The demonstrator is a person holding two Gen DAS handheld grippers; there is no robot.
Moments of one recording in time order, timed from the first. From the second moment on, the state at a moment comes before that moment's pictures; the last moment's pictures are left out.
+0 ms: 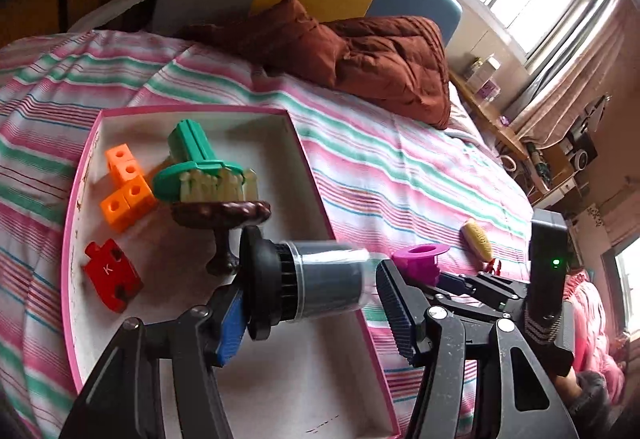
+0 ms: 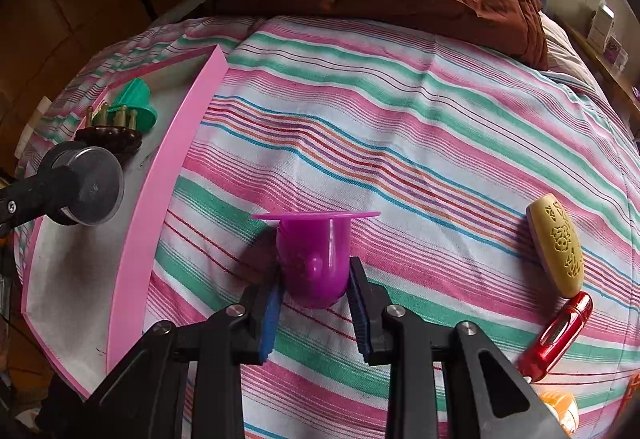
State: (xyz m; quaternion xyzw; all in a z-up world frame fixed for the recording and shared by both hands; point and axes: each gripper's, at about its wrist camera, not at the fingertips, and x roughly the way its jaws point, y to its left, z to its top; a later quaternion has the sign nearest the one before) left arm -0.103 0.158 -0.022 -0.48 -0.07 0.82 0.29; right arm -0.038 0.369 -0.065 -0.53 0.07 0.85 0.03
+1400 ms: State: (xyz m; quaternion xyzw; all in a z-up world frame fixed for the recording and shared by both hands) left arm -0.091 0.158 -0.046 -0.48 0.04 0.86 0.18; right arm -0.041 0.373 -0.062 -0.52 0.09 0.85 0.04
